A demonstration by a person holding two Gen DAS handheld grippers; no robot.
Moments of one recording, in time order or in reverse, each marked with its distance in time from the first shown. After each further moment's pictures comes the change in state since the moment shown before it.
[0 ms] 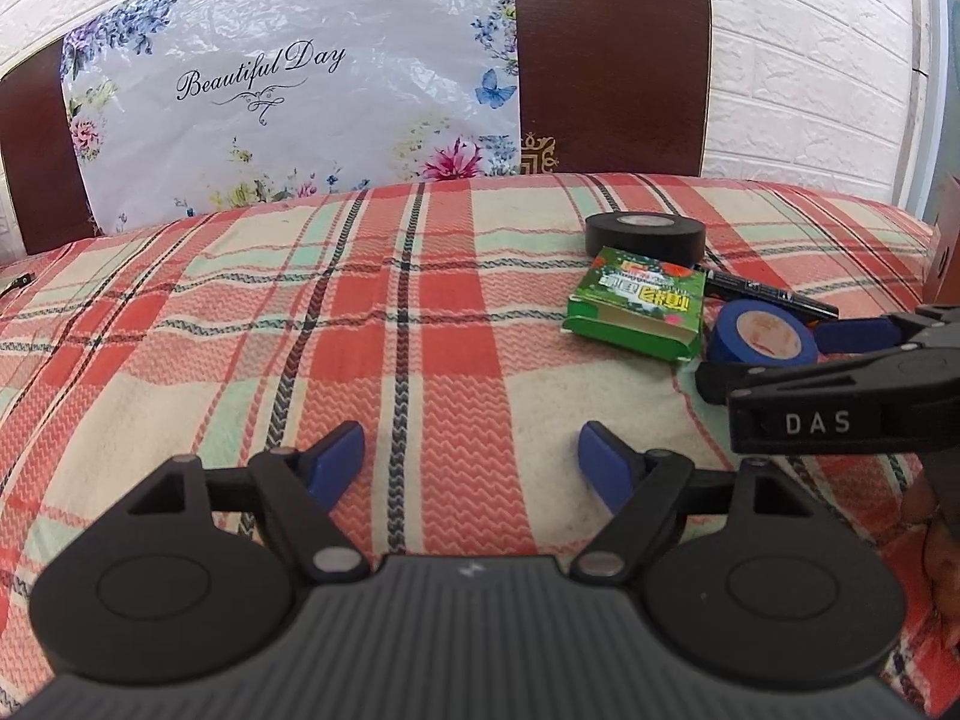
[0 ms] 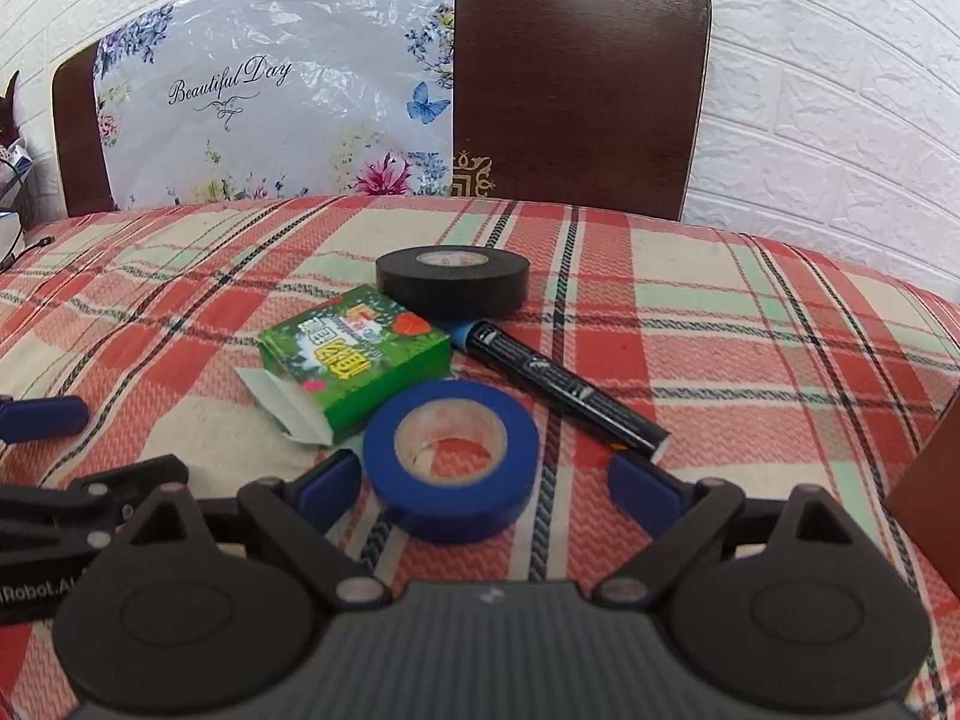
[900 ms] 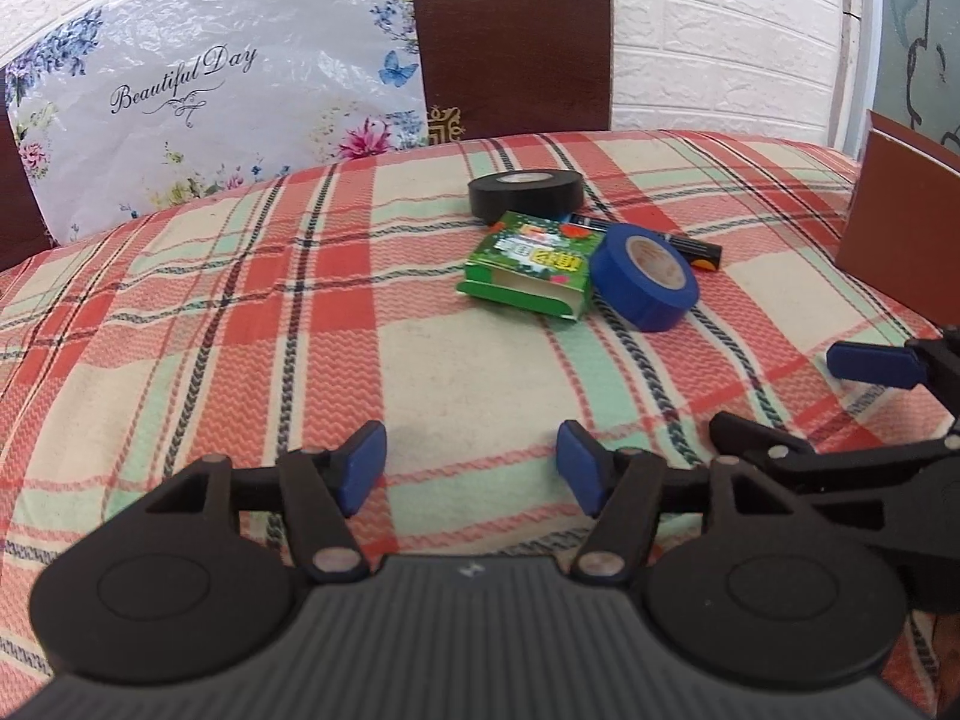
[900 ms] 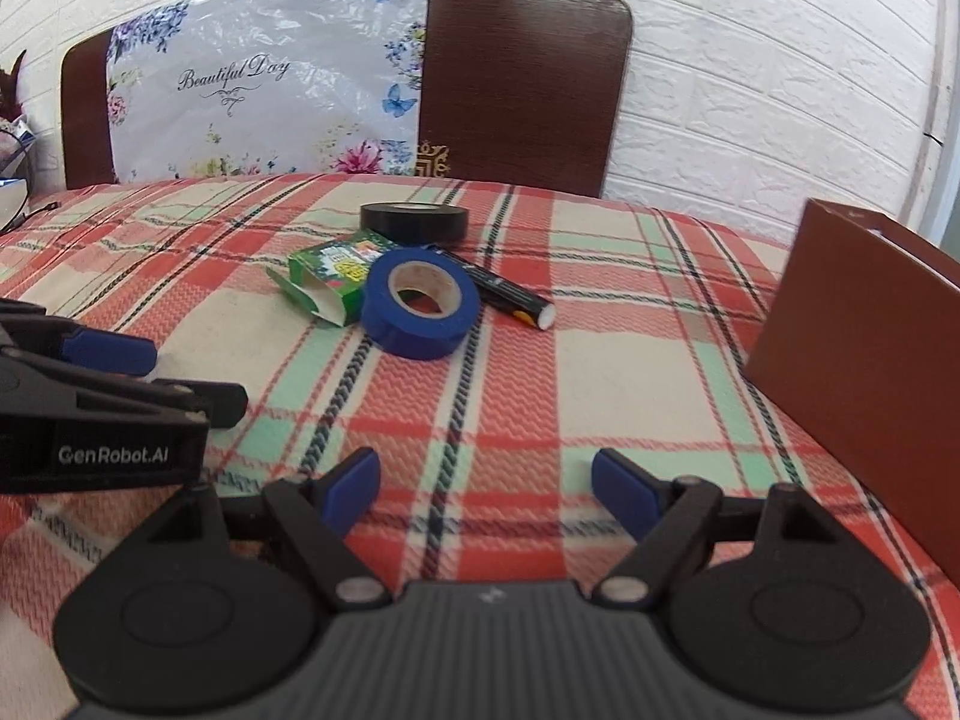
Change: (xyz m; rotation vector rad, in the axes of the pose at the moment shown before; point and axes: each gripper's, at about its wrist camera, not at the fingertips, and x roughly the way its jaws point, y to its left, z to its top) left arm -0.027 -0.039 -0.006 0.082 0.068 -0.067; right arm -0.075 -0.001 -0.052 -0.027 -0.012 -0.097
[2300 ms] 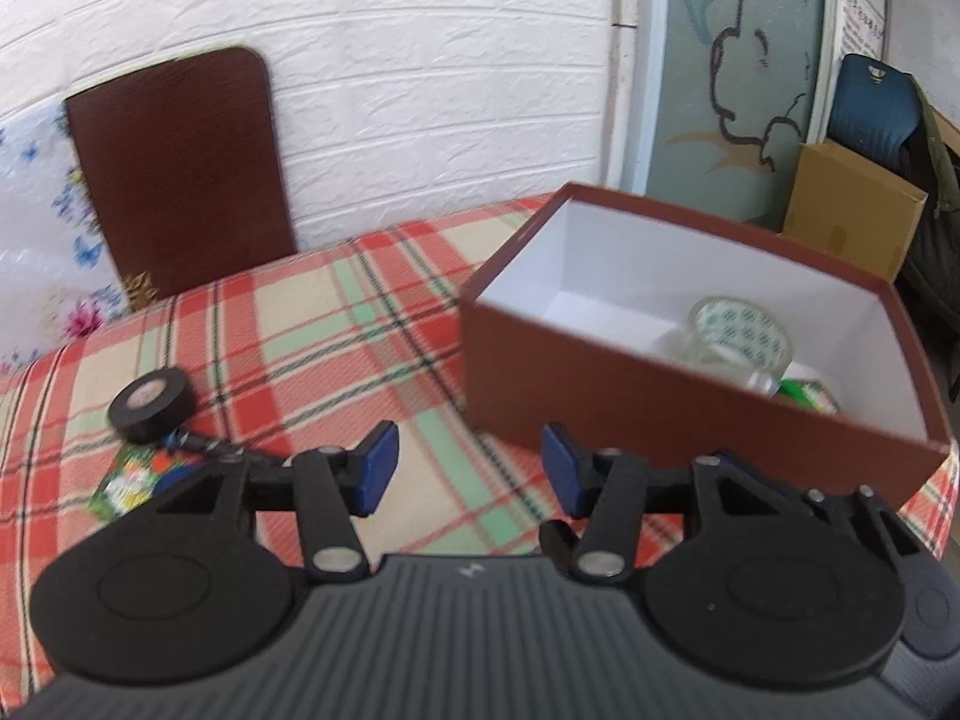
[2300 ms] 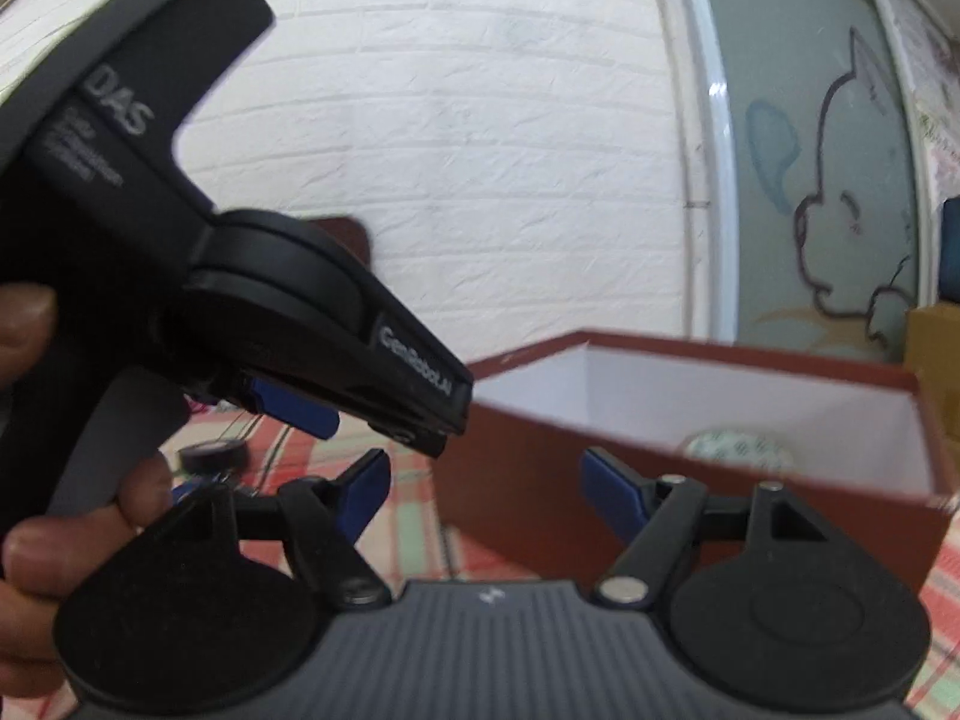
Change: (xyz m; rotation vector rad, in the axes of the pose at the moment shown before) left arm -0.039 -0.182 0.096 0.155 -0.022 -0.271; right arm -0.091 -0.124 -0.021 0.299 -0.331 -0.149
